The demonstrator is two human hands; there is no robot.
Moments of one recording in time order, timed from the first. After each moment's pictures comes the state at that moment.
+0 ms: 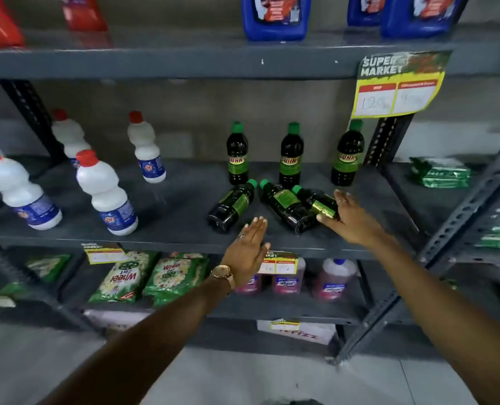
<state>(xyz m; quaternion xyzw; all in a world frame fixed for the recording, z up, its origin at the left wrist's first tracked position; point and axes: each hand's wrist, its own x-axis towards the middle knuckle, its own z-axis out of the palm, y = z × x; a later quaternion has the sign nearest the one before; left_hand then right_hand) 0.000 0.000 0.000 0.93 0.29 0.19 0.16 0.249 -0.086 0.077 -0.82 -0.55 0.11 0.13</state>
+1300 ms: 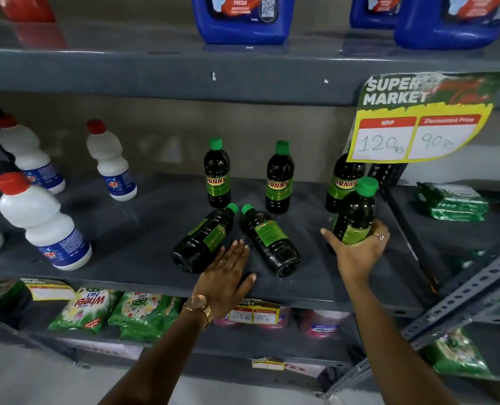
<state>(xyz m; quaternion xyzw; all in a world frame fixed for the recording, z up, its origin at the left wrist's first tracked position) 0.039 0.051 -0.024 0.93 0.35 0.11 0.04 0.307 -0.027 0.006 -0.71 -0.26 -0.01 0.65</state>
